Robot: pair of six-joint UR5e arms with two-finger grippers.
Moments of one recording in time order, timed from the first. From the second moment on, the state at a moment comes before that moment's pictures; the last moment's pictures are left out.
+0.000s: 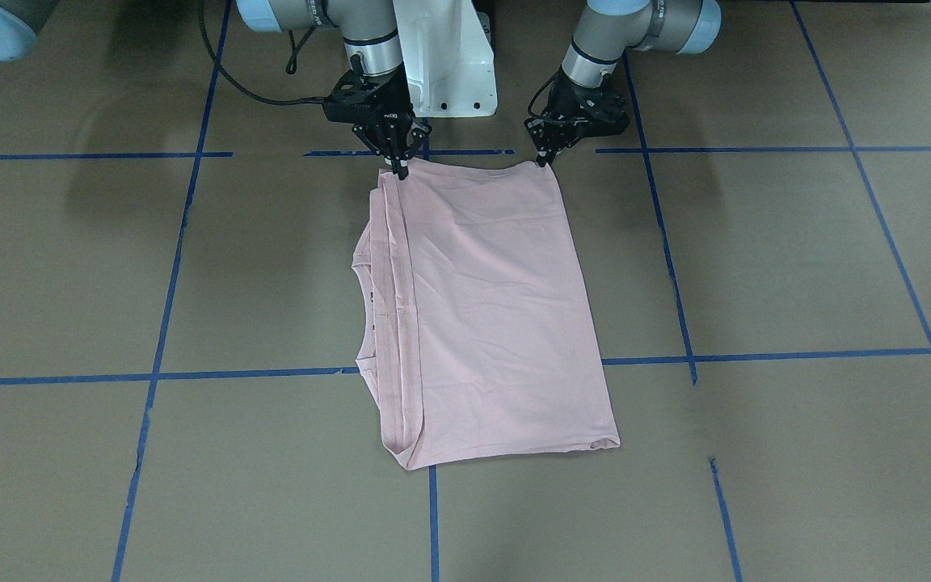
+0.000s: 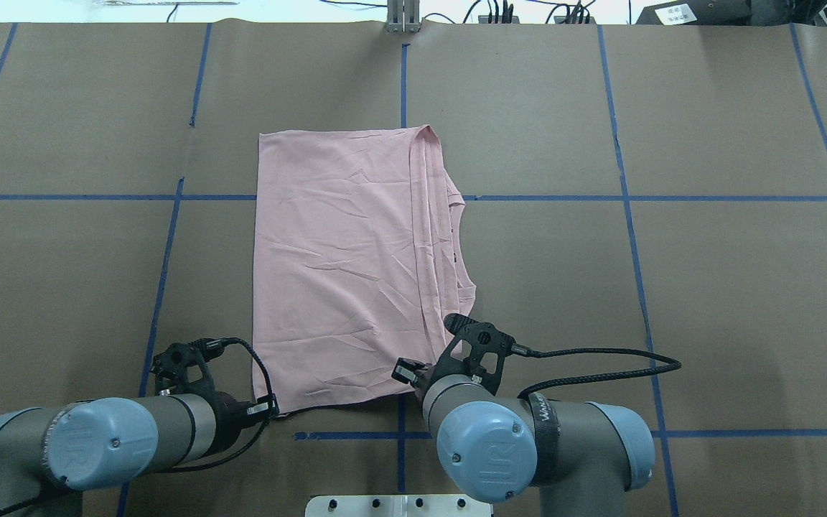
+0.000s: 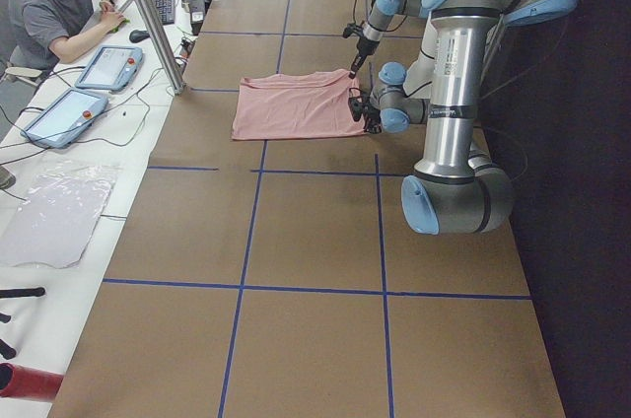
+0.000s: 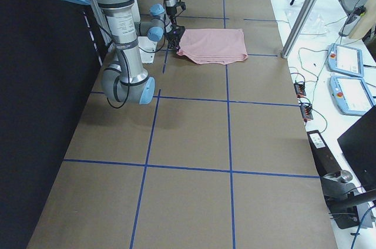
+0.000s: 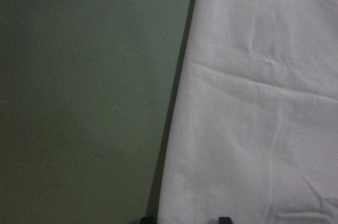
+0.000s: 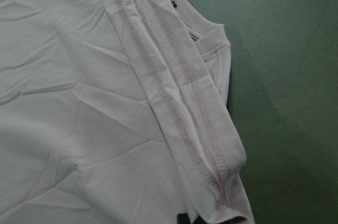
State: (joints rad) left arm -0.17 -1.69 -1.98 -2.05 -1.55 -1.76; right arm 0.13 -1.06 1.88 -1.47 1.31 1.87
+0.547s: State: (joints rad) left arm -0.18 -1.70 -2.10 -1.97 -1.57 -1.71; right arm 0.13 -1.08 1.98 -1.55 1.32 1.87
